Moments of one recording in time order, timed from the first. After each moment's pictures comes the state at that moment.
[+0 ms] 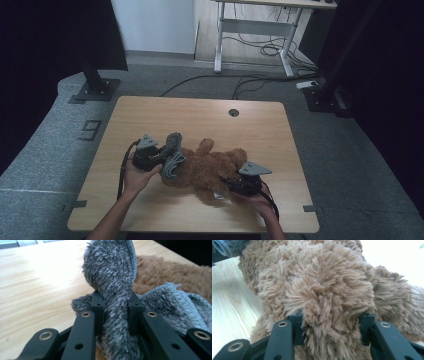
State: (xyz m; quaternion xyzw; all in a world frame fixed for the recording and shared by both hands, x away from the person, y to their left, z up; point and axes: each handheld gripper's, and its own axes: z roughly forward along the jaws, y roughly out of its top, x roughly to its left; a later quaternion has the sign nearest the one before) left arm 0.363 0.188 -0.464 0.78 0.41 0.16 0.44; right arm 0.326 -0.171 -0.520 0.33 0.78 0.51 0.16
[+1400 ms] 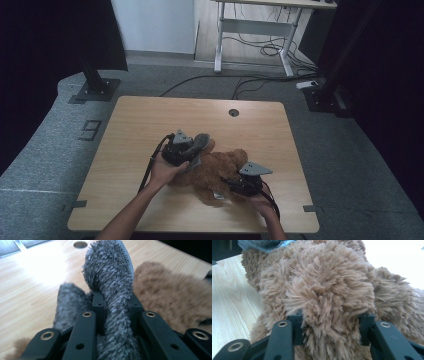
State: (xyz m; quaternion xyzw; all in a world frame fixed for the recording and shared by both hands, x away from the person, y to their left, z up) left arm 0.382 0.102 -0.453 0.83 0.35 0.15 0.42; right arm 0.326 -0.173 -0.520 0.32 0.78 0.51 0.16
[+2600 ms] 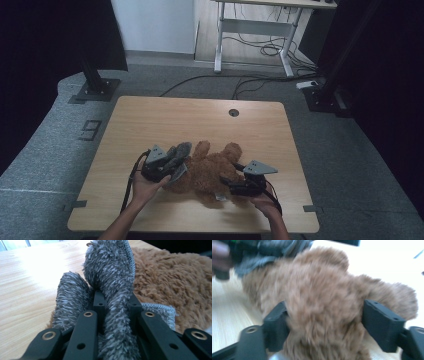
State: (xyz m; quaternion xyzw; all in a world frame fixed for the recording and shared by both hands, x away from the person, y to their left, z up) left arm 0.336 0.157 -0.480 0.78 0.37 0.17 0.47; right arm 0.316 -0.177 -0.492 0.33 0.77 0.52 0.17
